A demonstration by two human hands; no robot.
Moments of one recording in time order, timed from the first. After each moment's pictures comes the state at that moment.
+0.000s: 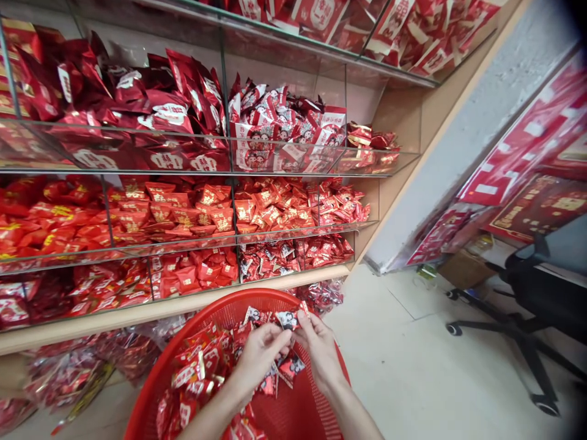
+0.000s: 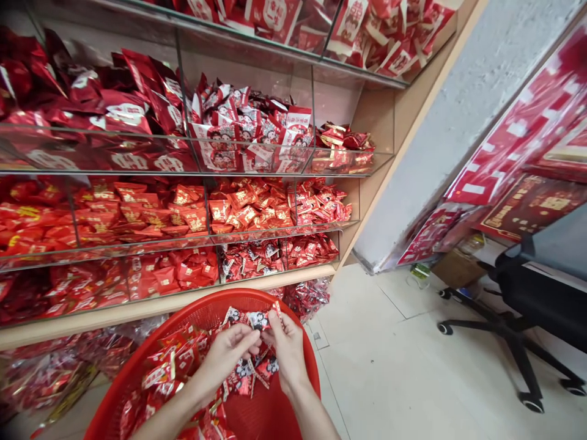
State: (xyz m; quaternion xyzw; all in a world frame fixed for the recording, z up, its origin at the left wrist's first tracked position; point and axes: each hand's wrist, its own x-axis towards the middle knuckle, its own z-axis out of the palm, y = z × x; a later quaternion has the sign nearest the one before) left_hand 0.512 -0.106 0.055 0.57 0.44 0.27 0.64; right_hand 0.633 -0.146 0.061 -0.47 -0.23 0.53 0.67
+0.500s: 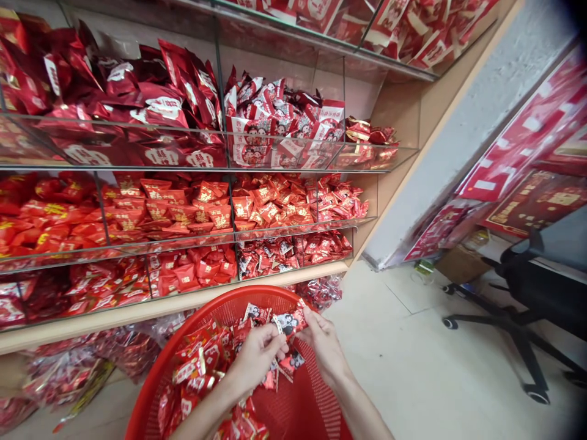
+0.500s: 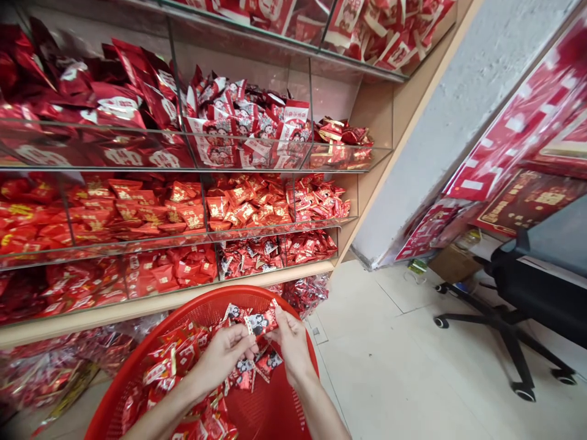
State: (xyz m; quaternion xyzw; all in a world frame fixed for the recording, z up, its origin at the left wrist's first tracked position) left_hand 0.504 -0.108 0.063 0.61 0.40 0.24 0.64; right_hand 0.643 -0.150 0.062 -0.50 -0.26 0.53 0.63
